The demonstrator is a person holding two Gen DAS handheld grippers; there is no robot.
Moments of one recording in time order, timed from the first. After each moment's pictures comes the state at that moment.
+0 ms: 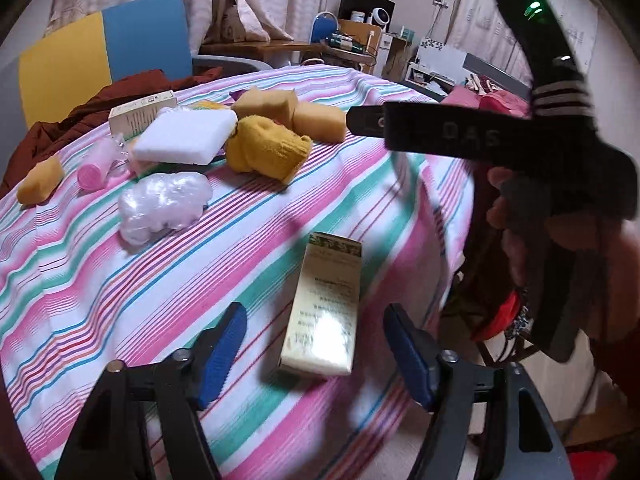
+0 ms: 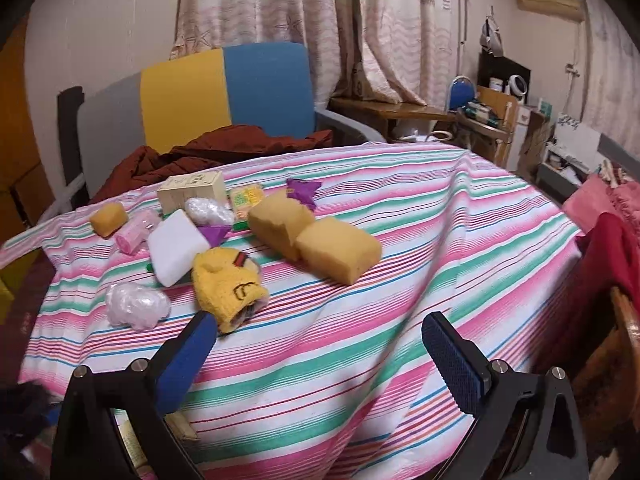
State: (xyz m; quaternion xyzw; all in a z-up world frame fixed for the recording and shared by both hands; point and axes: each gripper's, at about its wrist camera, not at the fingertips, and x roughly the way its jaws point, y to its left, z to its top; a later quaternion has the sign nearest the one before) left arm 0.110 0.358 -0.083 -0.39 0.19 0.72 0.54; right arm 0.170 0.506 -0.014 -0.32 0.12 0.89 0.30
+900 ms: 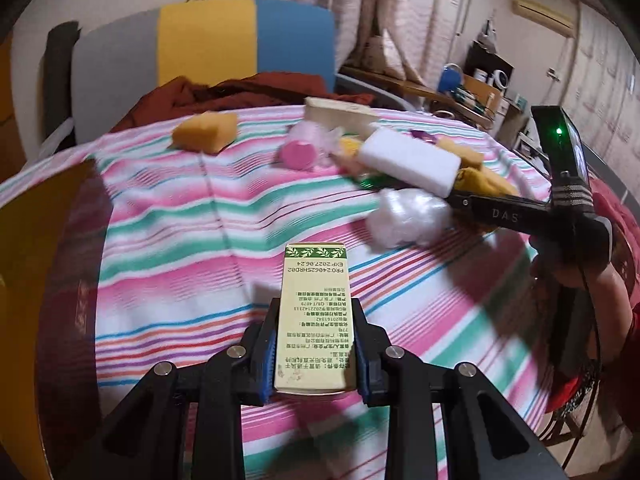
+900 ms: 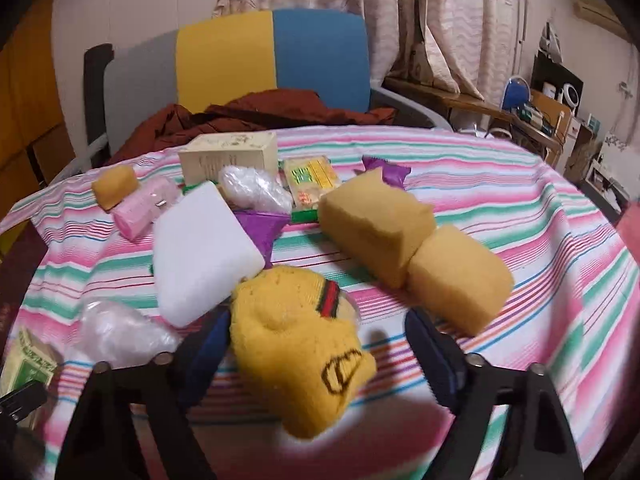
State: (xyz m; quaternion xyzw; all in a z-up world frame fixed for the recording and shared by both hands) left arm 0.014 0.262 -0.094 -0.39 0.09 0.84 0.37; right arm 0.057 0.513 -0.067 -0.37 0.10 0.89 0.24
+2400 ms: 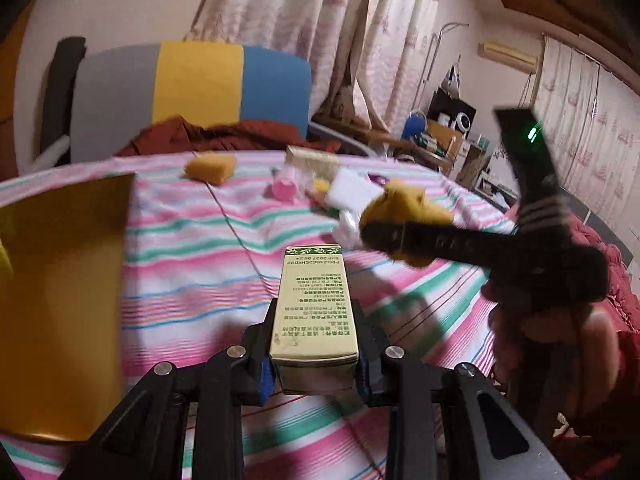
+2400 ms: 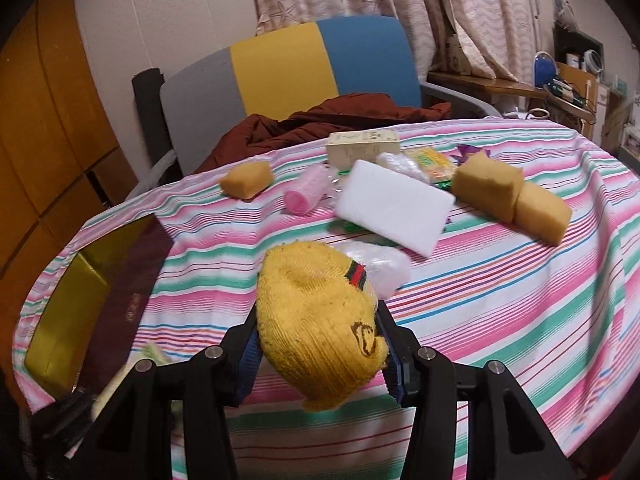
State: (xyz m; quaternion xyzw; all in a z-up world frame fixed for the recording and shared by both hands) left arm 0.066 0.178 -0.054 -0.31 0.03 0.84 0.43; right arm 0.086 0.377 -0.035 -0.33 0.17 0.92 0.15
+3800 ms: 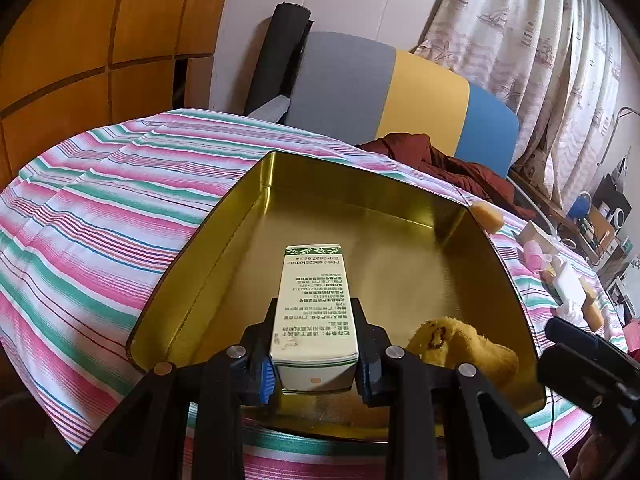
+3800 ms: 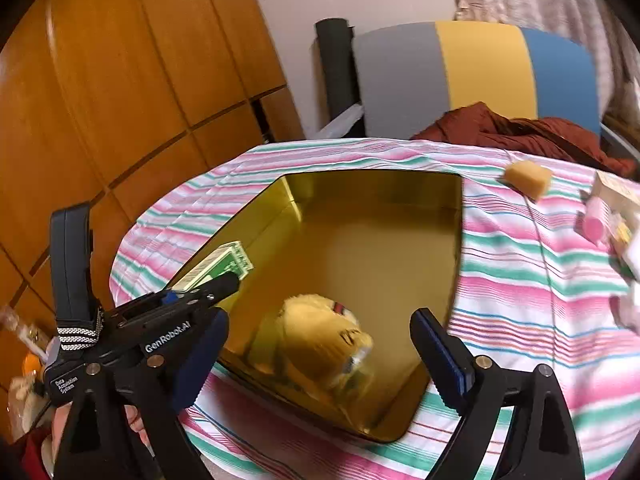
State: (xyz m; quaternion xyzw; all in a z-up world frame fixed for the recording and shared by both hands) left arm -0.030 -0.035 -0.060 -0.37 -0.07 0.92 0.13; right arm 0.029 0.149 -0.012 -0.34 0.10 0.93 -0.11
